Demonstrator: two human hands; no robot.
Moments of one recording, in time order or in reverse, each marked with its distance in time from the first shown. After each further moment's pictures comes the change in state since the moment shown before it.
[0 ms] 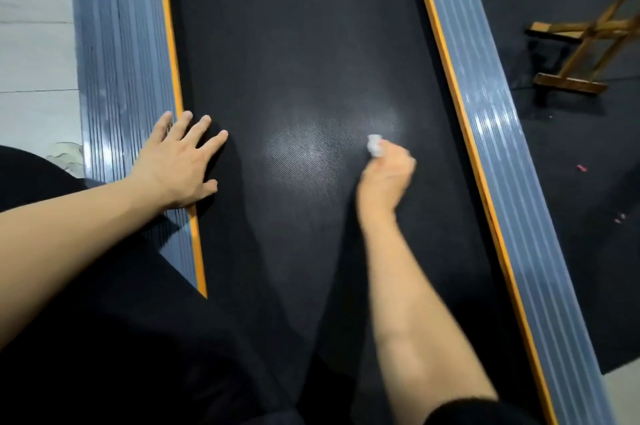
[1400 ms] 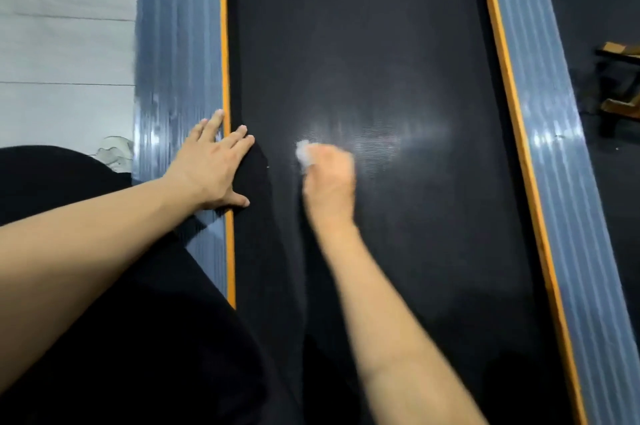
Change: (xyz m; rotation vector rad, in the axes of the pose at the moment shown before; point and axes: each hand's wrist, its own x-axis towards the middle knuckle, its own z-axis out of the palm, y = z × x) left_hand 0.015 -0.024 0.000 -0.098 -0.131 -0.035; right_hand -0.099 -0.192 -0.021 0.001 -0.195 -0.664
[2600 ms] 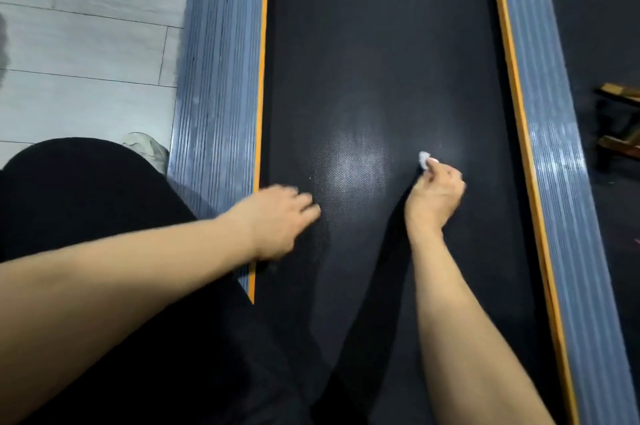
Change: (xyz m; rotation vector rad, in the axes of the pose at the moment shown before) left_hand -0.043 0.053 0.001 0.016 0.068 0.471; right_hand 0.016 0.136 -0.023 -0.124 0.293 0.494
